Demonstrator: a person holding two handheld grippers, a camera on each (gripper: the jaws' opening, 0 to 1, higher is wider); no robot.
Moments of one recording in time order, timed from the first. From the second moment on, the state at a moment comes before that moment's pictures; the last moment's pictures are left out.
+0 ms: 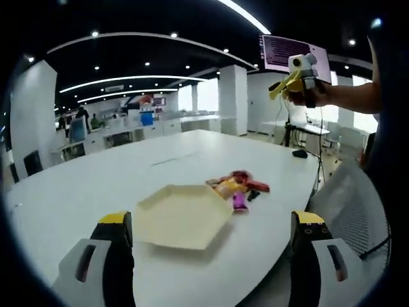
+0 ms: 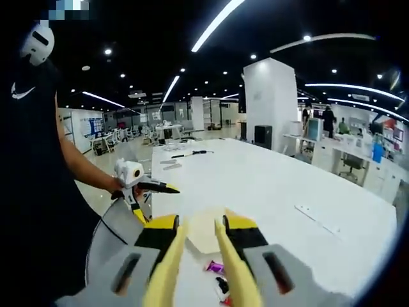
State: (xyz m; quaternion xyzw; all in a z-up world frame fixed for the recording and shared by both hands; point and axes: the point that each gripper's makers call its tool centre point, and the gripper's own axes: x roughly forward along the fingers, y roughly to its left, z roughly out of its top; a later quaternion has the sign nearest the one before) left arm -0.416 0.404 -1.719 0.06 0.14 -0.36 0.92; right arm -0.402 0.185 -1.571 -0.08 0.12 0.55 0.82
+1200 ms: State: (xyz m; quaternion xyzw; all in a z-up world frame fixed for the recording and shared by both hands) left arm -0.400 0.401 -1.736 0.09 0.15 -0.35 0.92; right arm -0.388 0.175 -1.599 -0.09 0.15 0.53 0.83
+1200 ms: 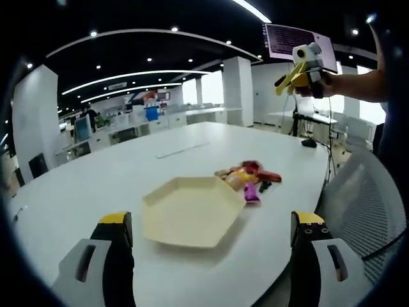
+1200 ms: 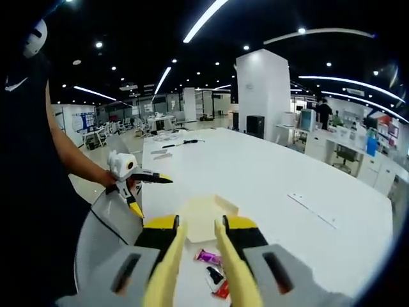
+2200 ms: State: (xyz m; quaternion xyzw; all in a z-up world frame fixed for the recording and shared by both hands) left arm -0.402 0.401 -1.742 0.09 0.16 -0.36 0.92; right arm -0.364 0.148 -1.685 -0.11 0.21 0.44 0.86
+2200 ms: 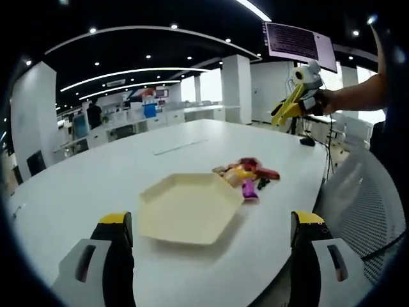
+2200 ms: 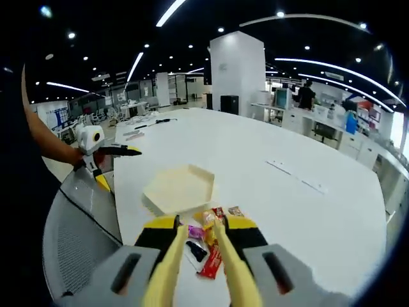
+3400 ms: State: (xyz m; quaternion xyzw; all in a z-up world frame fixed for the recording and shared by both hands) left arm -0.403 0.404 -1.756 0.12 0.19 -0.36 0.91; right arm -0.340 0.134 -1.801 -0.10 0.30 0.36 0.88
